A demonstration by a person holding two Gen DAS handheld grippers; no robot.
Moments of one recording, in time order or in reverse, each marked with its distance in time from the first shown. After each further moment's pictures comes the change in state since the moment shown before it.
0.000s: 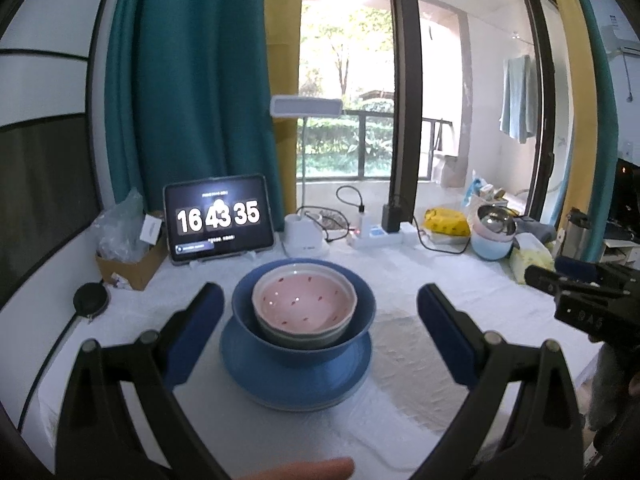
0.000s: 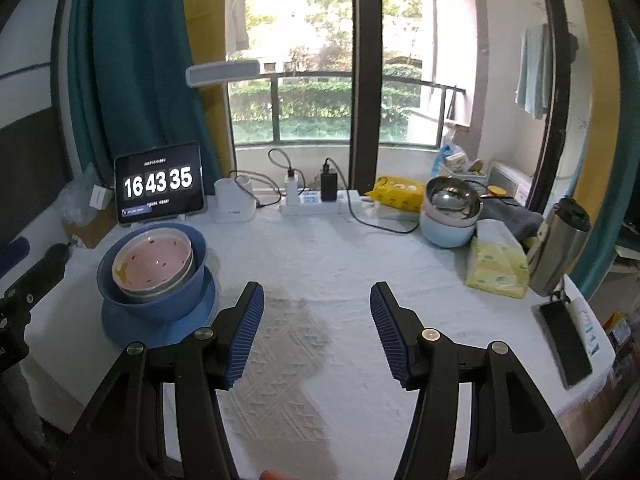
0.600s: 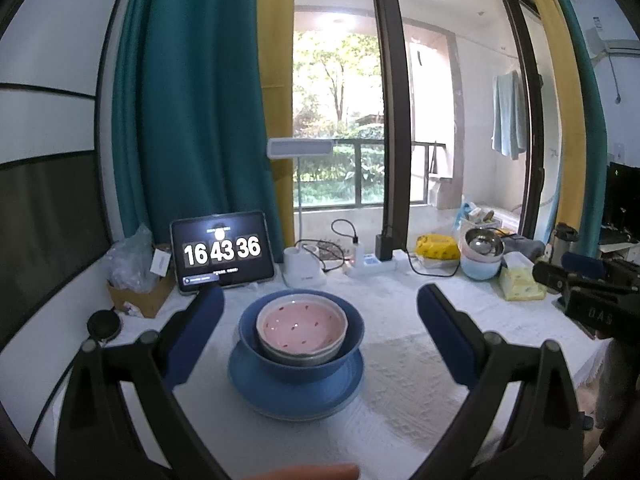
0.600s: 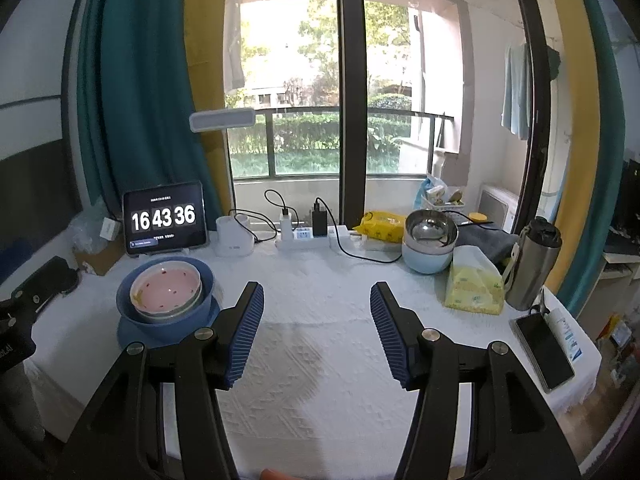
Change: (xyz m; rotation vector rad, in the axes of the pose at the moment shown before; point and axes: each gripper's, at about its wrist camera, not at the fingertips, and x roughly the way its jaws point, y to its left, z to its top) left arm -0.045 -0.010 0.014 0.028 -0.101 -0.001; right arm -0.056 -0.009 0.001 0.022 -0.120 -0.008
